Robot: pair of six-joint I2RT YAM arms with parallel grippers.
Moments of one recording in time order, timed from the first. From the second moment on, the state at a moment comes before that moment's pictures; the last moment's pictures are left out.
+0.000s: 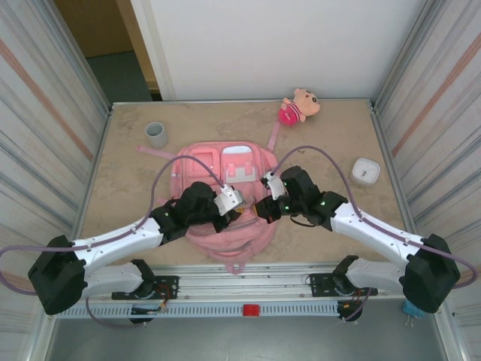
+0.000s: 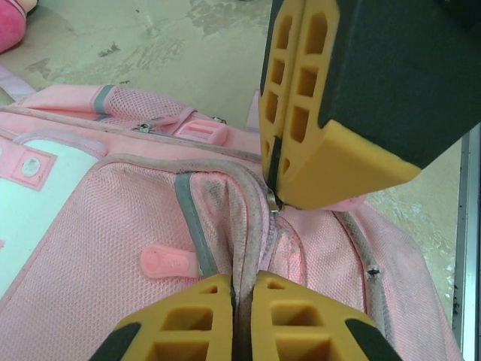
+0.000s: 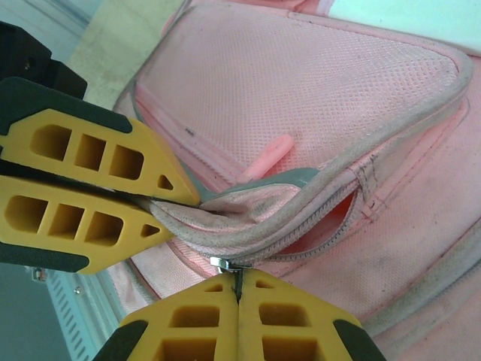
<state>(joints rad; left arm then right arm) -0.88 1.14 0.61 -0.01 0.21 0.20 0.75 1.14 0.73 -0.31 -0.38 0.37</state>
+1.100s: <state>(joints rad) -0.85 1.09 0.59 0.00 0.33 0.21 0.64 1.10 0.66 -0.23 -0.42 0.43</state>
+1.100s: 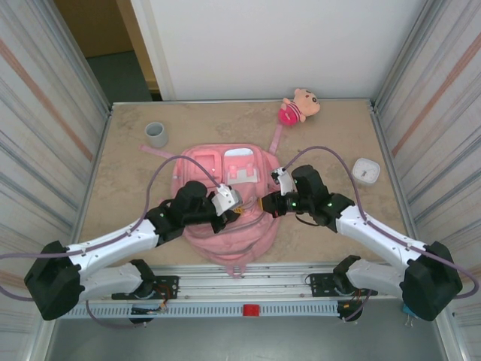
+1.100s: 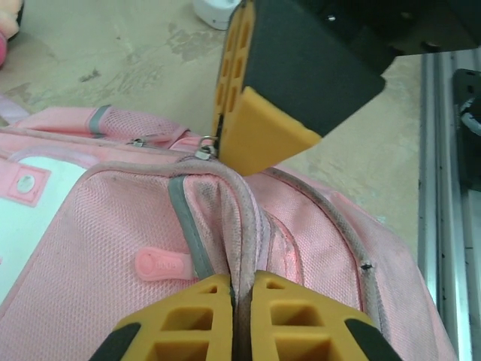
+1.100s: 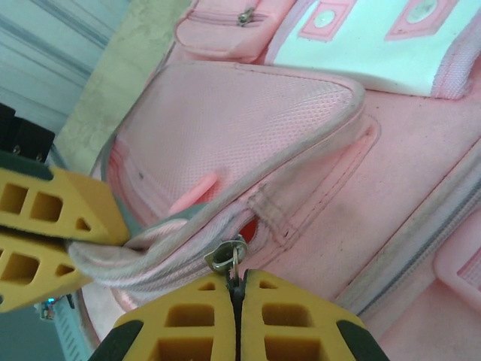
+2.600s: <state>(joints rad) -0.60 1.17 0.47 -0.19 -0.04 -0.60 0.72 1.55 0.77 -0.24 -0.02 0.66</state>
